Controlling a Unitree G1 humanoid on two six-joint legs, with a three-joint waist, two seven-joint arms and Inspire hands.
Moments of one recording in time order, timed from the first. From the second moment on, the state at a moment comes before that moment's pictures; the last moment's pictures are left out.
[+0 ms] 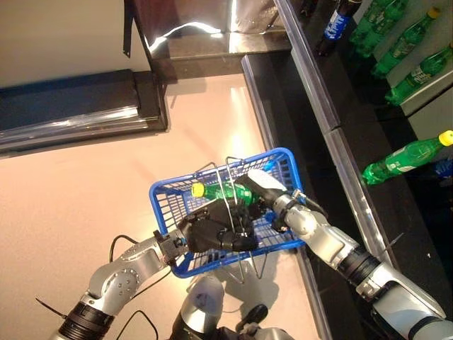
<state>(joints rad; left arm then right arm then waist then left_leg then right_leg) -0.11 0.64 -0.27 -0.19 -1.08 0.39 -0.53 -0.62 -0.51 0.75 0.31 -0.27 0.06 0.04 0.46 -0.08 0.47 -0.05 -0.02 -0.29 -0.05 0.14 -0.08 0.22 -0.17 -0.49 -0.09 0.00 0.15</state>
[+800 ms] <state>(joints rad) -0.20 0.65 -0.31 -0.28 -1.04 0.42 -0.62 -0.71 -0.39 0.77 0.54 -0.31 0.17 0.13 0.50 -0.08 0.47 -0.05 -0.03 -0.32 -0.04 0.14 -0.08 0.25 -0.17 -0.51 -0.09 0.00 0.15</state>
